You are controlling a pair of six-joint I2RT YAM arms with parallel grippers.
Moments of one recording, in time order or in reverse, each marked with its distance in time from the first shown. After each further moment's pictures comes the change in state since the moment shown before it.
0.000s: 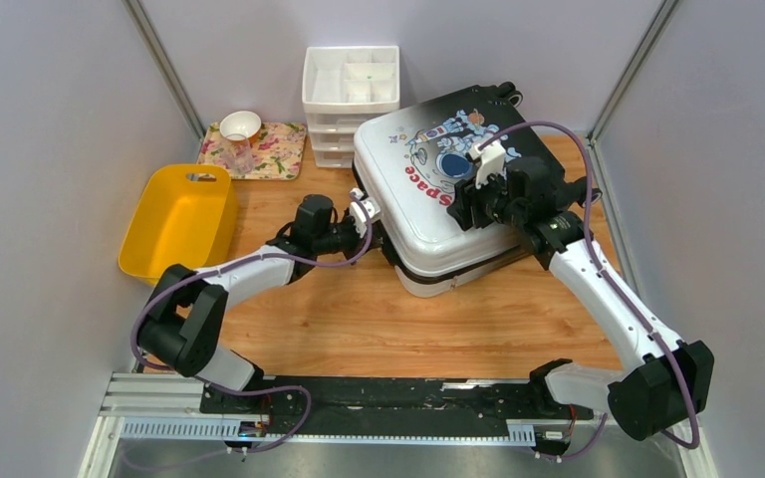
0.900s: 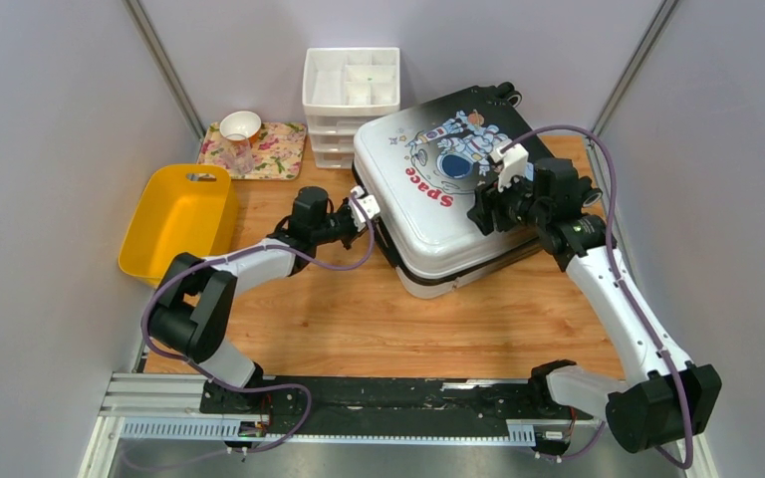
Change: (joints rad) left arm 0.046 0.085 0.065 0.079 -0.019 0.311; right arm -0.124 -0.065 -0.008 -0.079 -0.090 -0.101
